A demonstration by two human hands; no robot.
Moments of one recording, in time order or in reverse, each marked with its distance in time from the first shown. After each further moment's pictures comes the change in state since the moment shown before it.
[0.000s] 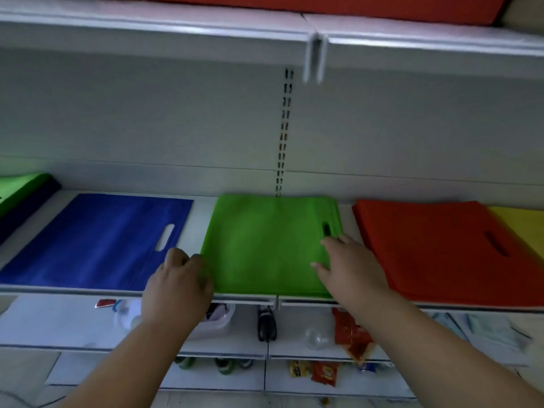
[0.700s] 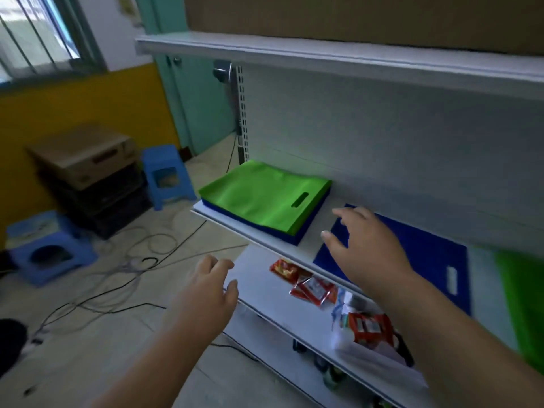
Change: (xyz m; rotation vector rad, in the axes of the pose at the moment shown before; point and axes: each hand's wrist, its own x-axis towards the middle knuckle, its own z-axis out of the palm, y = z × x) left_hand -0.117 -0.443 -0.143 -0.048 0.199 -0.401; right_hand 0.036 -0.520 0.016 0.314 0.051 -0.479
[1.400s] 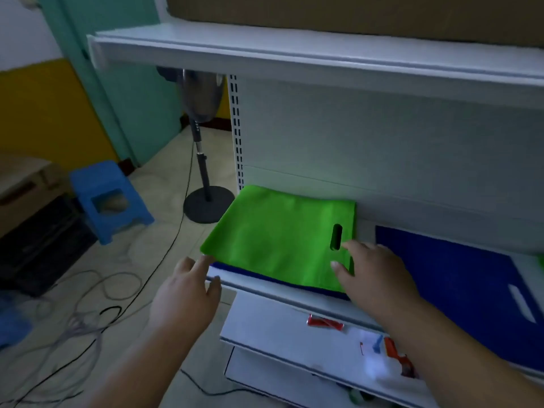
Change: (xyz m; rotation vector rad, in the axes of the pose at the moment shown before) left_hand 0.214 -0.130 0.008 0.009 -0.180 0.045; right_hand 0.124 -0.061 0.103 -0.266 -0.044 0.311
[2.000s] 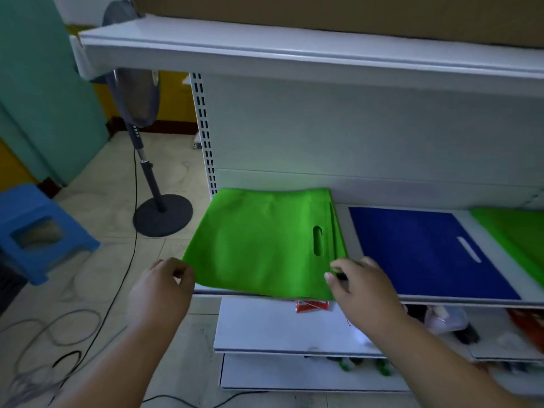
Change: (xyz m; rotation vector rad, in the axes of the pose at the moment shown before) left_hand 0.059 -0.041 -0.018 -0.240 -0.008 0.002; right_hand -0.051 -0.041 0.034 0.184 0.103 0.247
